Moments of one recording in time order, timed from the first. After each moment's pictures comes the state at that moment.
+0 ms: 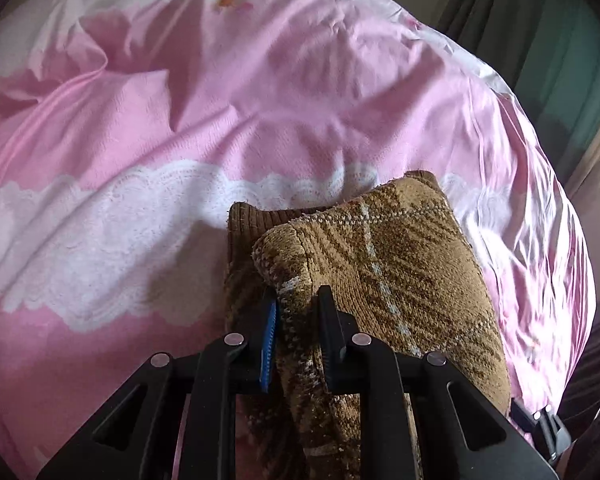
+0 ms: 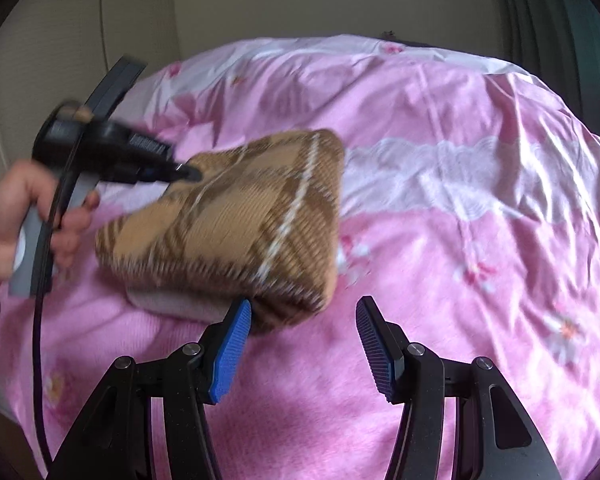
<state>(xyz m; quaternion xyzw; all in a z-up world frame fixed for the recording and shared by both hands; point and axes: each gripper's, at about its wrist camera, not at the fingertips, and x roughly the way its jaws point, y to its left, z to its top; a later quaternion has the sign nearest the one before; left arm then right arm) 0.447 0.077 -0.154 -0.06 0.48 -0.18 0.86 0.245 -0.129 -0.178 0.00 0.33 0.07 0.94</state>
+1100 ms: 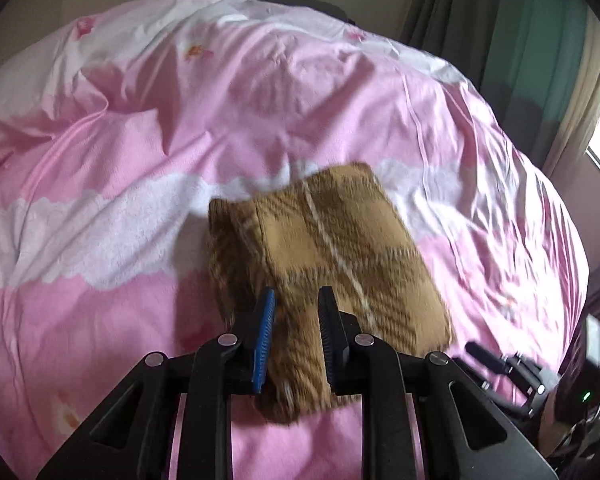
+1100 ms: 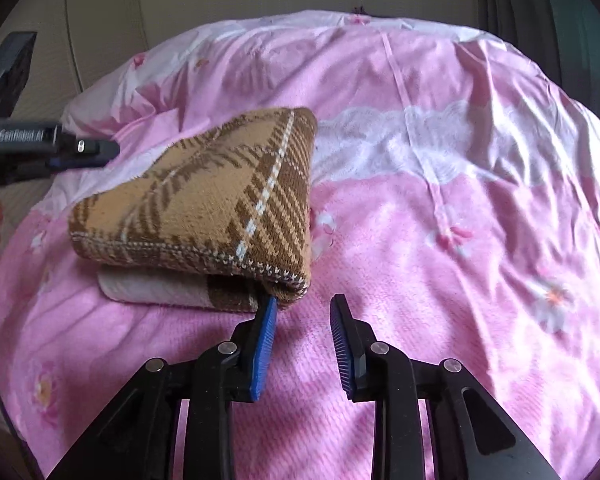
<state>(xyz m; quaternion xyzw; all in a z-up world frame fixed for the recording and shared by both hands) 0.353 0.067 -0.111 -0.02 0.45 -0.20 0.87 0.236 -0.148 -0.173 0.03 0.37 0.03 0.93</state>
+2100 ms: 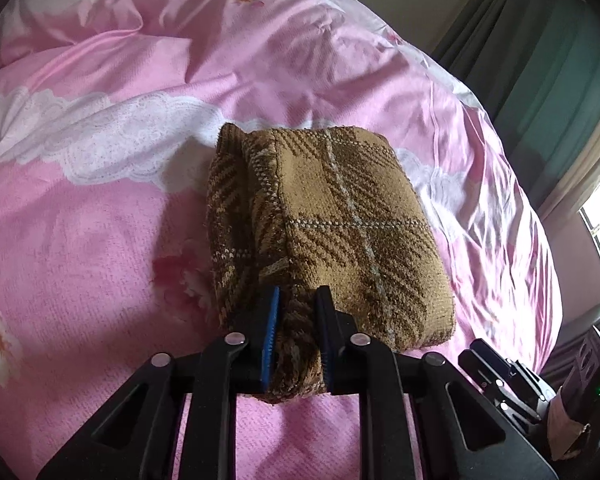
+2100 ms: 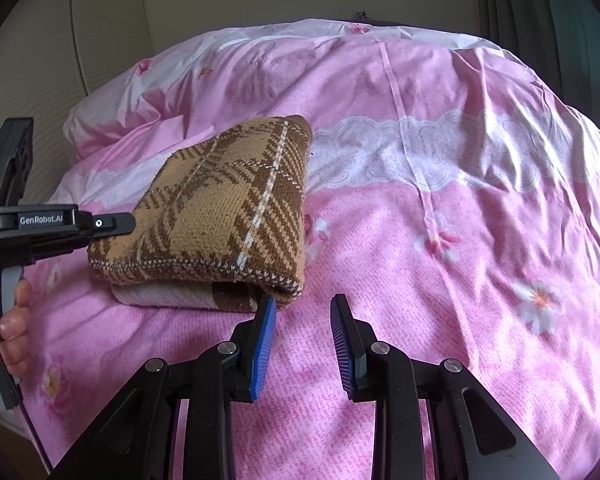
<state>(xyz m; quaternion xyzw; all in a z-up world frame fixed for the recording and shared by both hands) 0.335 0.089 -0.163 -0.14 0.46 -0.19 0.86 0.232 -0.158 -0.168 0.03 0.36 0.03 0.93</state>
